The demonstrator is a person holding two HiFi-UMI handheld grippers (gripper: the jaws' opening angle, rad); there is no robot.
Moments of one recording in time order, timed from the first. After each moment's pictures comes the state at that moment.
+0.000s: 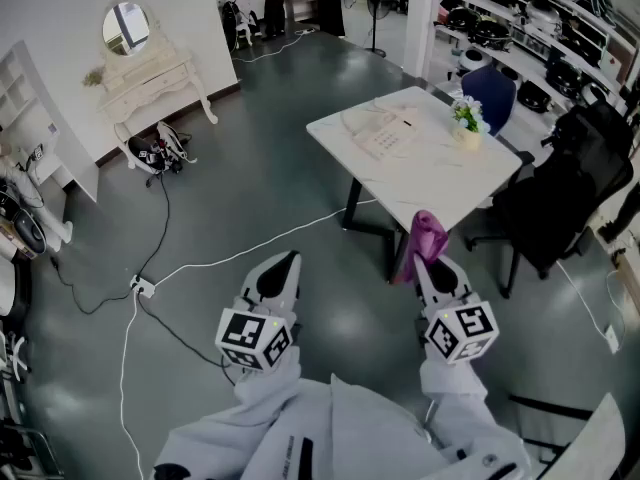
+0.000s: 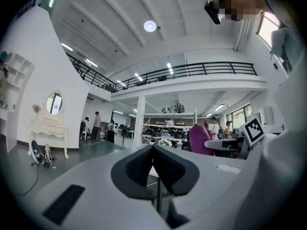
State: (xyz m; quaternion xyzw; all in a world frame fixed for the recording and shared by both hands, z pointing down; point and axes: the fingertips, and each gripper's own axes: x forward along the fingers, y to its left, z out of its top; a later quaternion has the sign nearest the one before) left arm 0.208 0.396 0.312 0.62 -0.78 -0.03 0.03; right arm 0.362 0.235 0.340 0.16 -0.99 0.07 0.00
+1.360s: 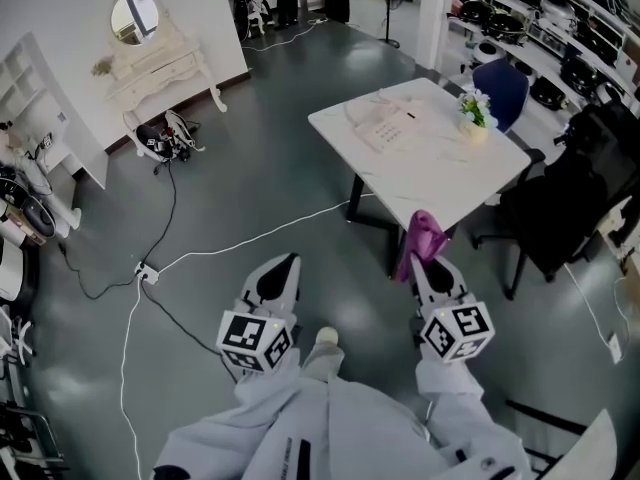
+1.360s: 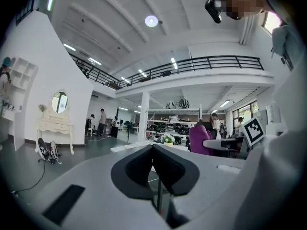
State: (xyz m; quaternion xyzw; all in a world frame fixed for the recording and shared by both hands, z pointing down) left arm 0.232 0.371 0.334 0.59 -0.80 -0.01 0.05; right arm 0.372 0.203 0.365 0.14 -0.99 0.10 0.00
